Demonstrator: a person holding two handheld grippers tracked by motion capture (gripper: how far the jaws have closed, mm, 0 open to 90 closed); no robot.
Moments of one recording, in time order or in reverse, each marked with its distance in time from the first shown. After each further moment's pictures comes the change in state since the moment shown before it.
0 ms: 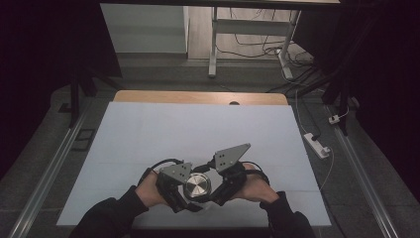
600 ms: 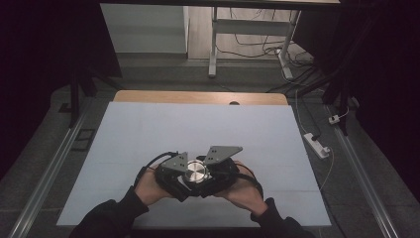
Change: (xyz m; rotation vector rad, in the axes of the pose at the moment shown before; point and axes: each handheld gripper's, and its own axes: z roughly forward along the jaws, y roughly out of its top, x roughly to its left) left arm 0.006 -0.001 -0.007 0.026 0.196 -0.107; right arm 0.008 0.012 0.018 0.067 -0.373 0.152
